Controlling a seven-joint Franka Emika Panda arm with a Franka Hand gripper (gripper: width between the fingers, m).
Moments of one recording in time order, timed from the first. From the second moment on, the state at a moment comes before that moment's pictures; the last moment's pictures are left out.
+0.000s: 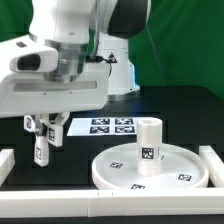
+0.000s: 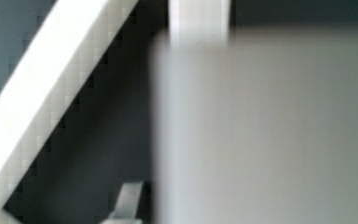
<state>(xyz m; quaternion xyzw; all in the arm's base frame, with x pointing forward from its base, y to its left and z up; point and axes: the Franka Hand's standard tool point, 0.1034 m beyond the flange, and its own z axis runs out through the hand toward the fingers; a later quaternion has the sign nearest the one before) 0.544 -0.134 0.068 0.95 0.29 -0.07 0.09</state>
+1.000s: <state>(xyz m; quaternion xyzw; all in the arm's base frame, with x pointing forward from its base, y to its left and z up) 0.535 -0.140 0.057 0.96 0.27 -0.08 0.08</state>
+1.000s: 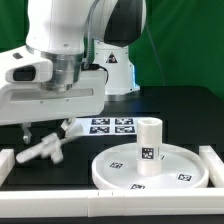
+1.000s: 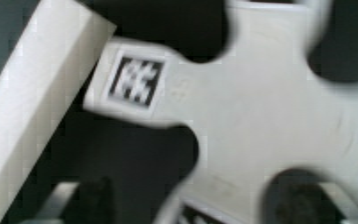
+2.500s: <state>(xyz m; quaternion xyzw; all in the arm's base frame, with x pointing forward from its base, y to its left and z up) 0.539 -0.118 0.055 0.98 0.17 -0.05 0.10</state>
